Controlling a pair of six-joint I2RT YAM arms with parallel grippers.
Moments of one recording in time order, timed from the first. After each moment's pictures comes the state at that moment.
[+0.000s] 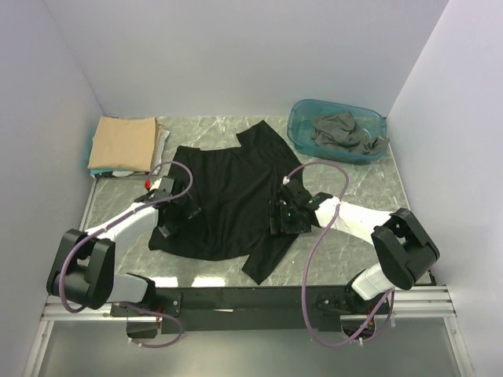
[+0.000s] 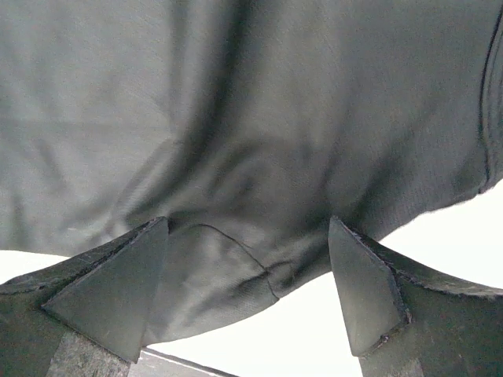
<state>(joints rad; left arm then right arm) -0.31 1.34 0.68 -0.42 -0.14 -0.94 0.65 1.49 0.82 -0.45 0.00 0.57</state>
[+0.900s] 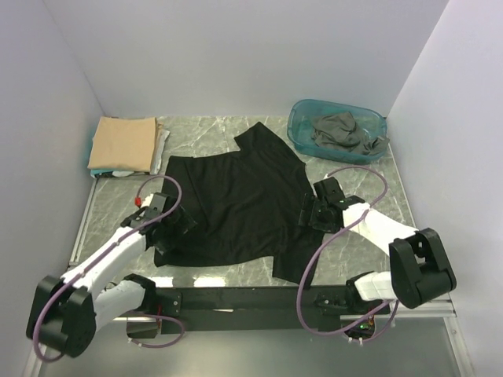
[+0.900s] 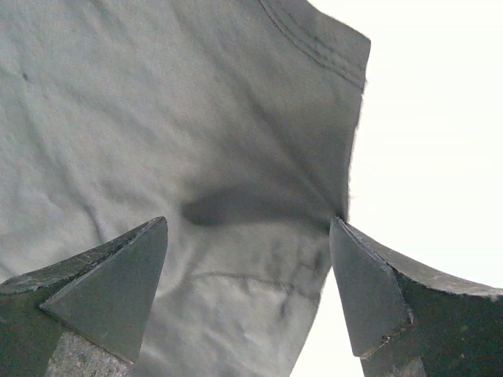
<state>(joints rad) -0.35 1.04 0.53 -0.56 -0.11 -1.06 0.35 1.34 0.66 -0.45 0.05 0.58</state>
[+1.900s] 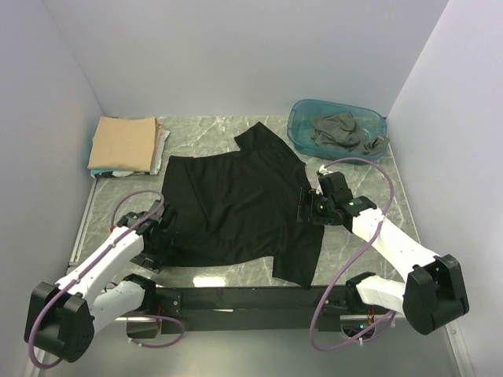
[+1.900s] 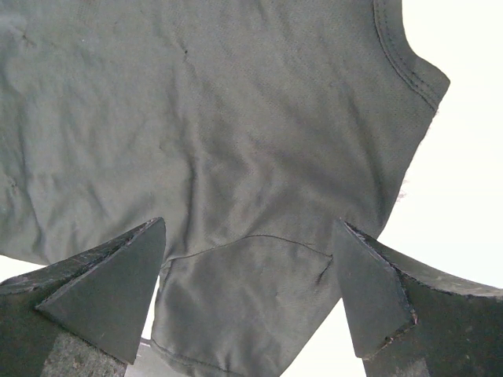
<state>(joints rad) -0.35 0.98 0.56 -1.04 -0.26 -1.56 0.38 1.15 0.71 -0.51 -0.07 0.45</state>
